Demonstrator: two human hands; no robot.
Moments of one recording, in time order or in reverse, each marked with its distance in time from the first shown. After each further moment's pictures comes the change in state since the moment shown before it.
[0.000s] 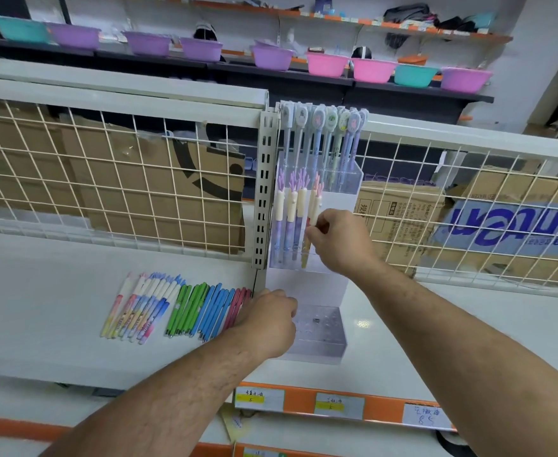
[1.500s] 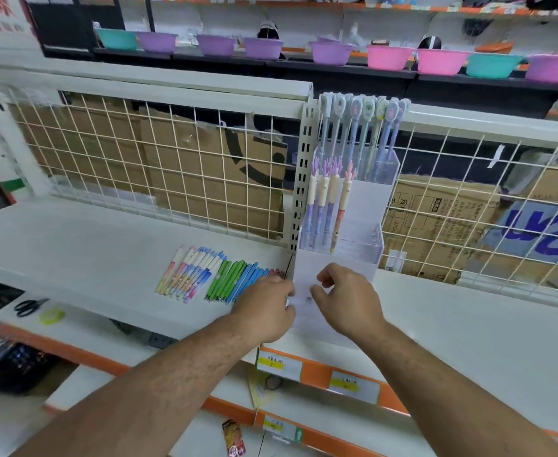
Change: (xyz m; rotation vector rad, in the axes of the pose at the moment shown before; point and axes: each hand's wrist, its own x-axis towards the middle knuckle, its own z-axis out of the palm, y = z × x) left_hand -0.049 -0.013 -0.008 -0.080 0.124 -0.217; right_hand -0.085 0.042 0.060 -0.078 -0.136 -0.146
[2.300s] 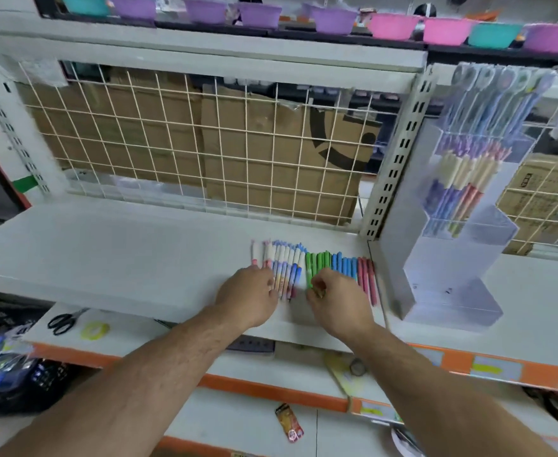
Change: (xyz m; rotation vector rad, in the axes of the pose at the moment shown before) left_hand -0.021 -0.248 -0.078 0.064 -0.040 -0.015; right_hand 0.005 -0.186 0.162 -0.024 -0.023 0.087
